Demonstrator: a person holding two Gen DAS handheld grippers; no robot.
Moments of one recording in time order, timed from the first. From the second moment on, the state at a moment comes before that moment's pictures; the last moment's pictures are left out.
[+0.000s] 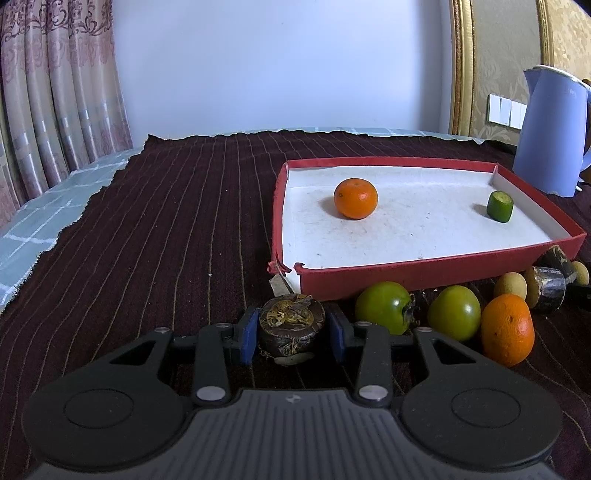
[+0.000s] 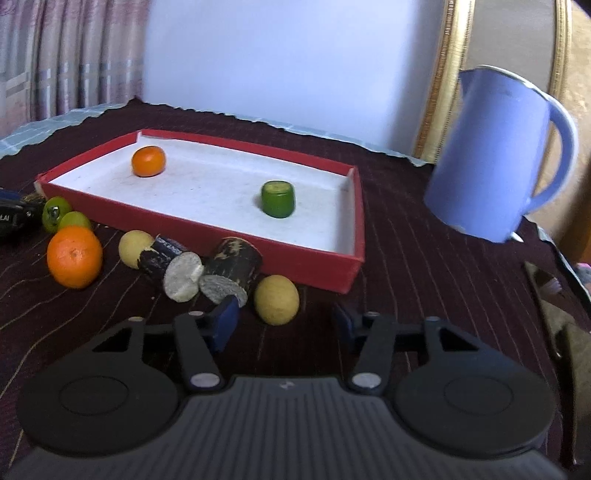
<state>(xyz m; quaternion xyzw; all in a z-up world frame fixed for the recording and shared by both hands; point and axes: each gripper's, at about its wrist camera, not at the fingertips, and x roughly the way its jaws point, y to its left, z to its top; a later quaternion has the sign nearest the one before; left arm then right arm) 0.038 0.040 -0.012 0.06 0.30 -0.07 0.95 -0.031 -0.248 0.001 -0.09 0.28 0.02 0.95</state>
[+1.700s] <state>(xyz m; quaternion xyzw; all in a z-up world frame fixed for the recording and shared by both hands) 0.035 -0.019 0.025 0.07 0.24 -0.10 0.96 -0.036 -0.227 0.033 0.01 0.20 0.05 0.98</state>
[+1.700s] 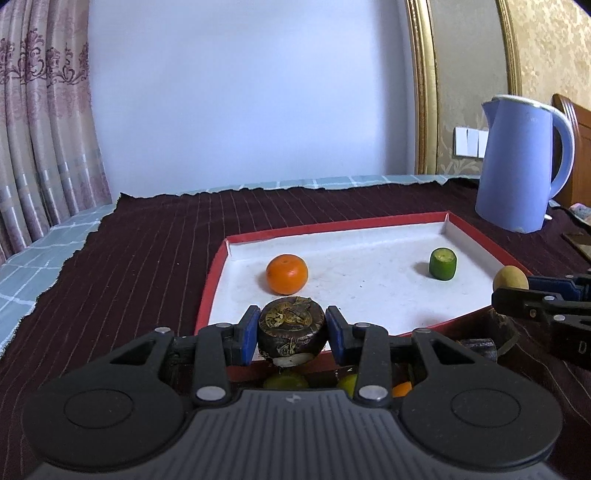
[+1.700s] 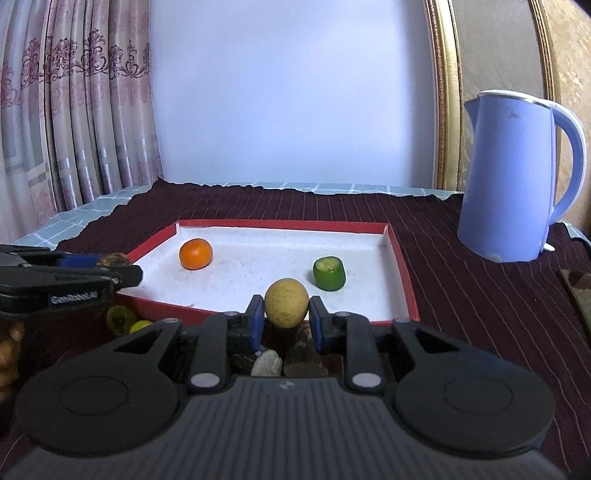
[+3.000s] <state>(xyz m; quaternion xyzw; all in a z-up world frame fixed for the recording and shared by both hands) 0.105 -0.056 0.025 0.09 0.23 -0.03 0.97 0.041 -0.222 0.035 0.01 0.17 0.03 0.98</state>
